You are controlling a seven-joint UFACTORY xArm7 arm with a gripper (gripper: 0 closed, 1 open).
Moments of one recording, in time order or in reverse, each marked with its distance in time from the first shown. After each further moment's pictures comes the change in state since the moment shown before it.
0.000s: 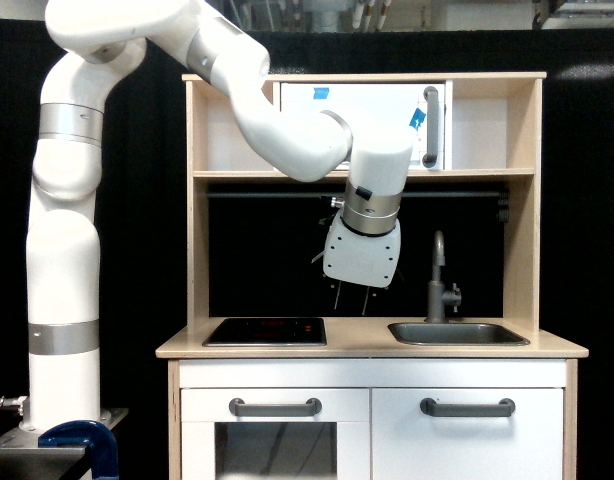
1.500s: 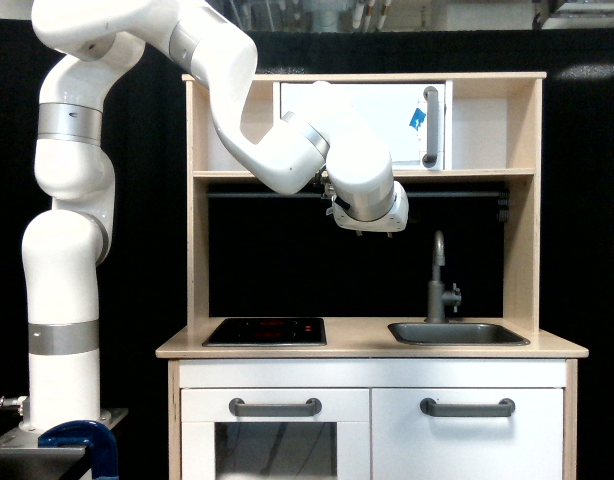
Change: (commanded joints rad) arm -0.268 -0.101 0.121 -0.105 0.517 0.163 -0.117
